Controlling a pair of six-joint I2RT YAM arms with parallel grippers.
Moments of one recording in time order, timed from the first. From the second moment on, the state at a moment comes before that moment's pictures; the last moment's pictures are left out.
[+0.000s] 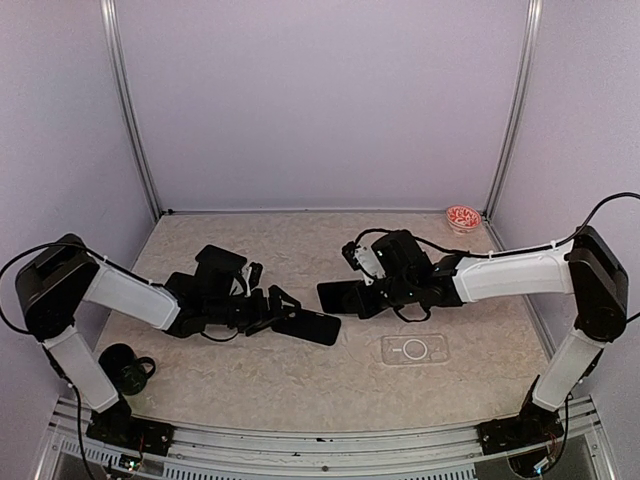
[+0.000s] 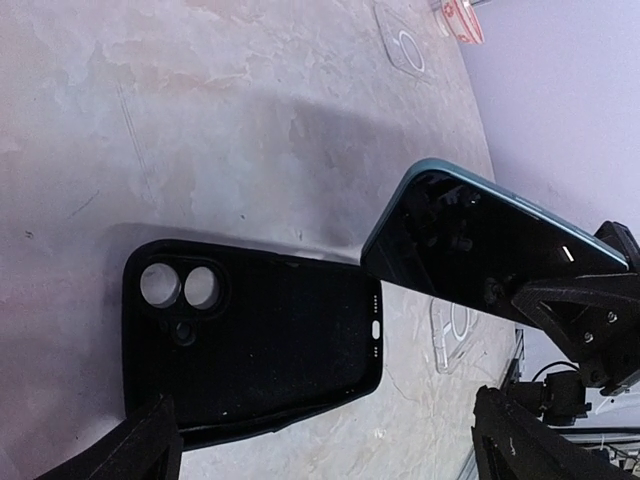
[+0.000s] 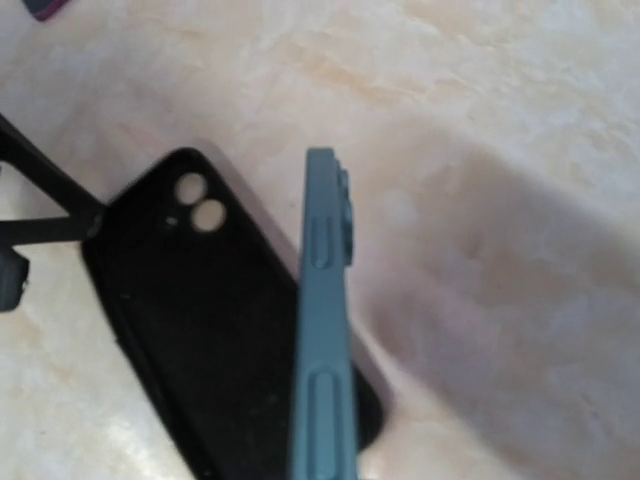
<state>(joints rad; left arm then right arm) -0.68 1.69 0.65 0.48 0.34 -0.87 0.85 1.68 1.02 -0.06 -0.06 0.28</state>
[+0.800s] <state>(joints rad) -0.58 1.62 0.60 0.58 0.32 -0.87 0.85 1.76 0.98 0.28 -0.34 0.90</state>
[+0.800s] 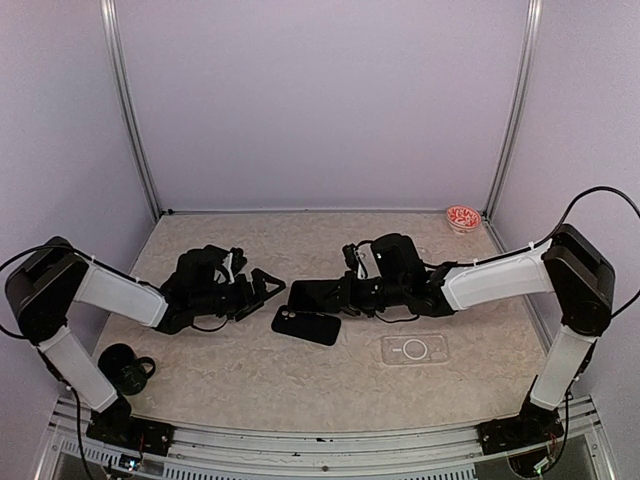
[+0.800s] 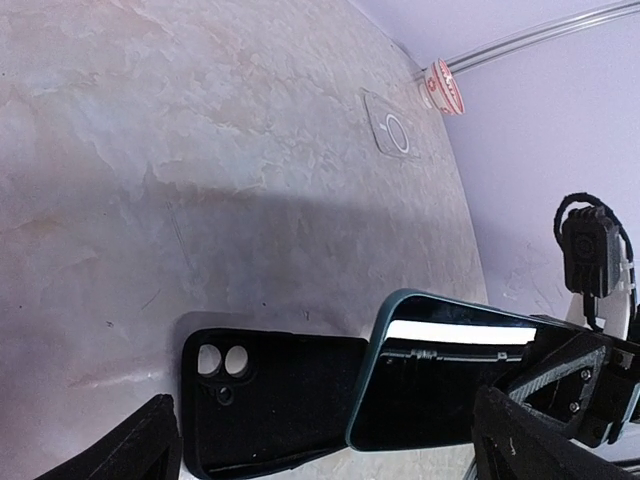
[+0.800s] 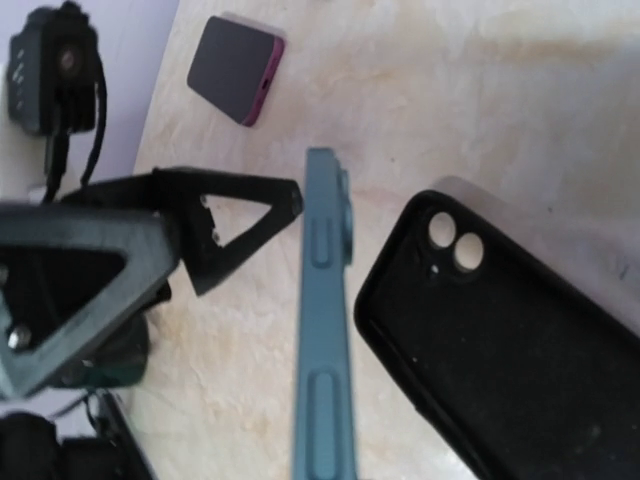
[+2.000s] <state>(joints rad) -0.61 1.80 0.59 0.75 0.39 -0.92 0.85 2.01 0.95 0.58 -0.45 1.27</state>
